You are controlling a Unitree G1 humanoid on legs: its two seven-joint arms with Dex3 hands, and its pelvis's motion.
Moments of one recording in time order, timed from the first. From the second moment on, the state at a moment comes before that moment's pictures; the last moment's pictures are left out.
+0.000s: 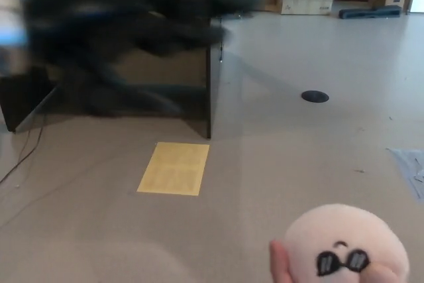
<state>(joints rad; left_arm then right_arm) -1.05 0.83 0.10 -0.16 -0.33 0.54 -1.00 -0.44 -0.32 0.16 1.07 -0.37 -0.52 -0.27</state>
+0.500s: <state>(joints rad) -0.41 0.72 0.26 -0.20 -0.31 0.38 -0.94 -0.40 -0.32 0.16 1.06 -0.36 -0.52 -0.27</state>
